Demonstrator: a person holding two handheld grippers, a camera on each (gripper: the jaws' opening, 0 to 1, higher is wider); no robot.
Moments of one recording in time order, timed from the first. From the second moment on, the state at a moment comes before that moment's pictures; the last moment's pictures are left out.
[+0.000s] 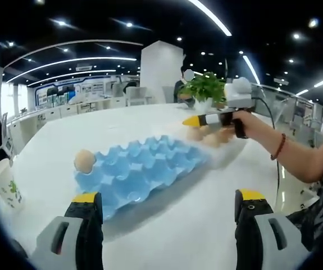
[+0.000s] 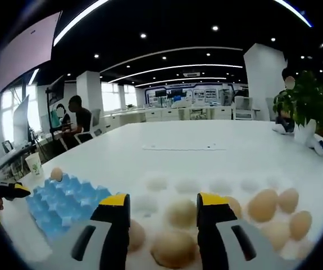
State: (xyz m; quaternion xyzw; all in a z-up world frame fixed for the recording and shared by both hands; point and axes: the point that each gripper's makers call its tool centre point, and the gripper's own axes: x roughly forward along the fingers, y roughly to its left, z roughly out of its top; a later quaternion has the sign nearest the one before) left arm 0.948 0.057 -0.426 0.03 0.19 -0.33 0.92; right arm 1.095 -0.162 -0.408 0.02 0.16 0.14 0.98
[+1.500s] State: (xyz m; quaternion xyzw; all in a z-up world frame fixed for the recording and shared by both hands) left arm 0.945 0.059 -0.425 0.04 0.19 -0.34 0.92; right arm 1.105 -0.185 -0.402 0.05 0.16 0.04 0.98
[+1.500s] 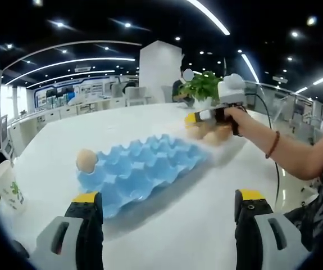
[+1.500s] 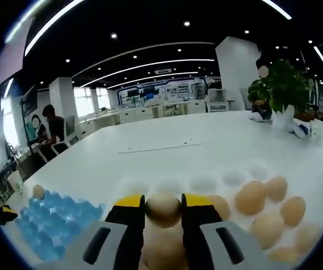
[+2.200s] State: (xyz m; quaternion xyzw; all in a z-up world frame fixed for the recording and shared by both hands) left arm 0.941 0.059 -0.420 0.04 0.18 -0.34 0.92; right arm 1.103 -0.150 -0.387 0.06 0.15 0.09 0.98
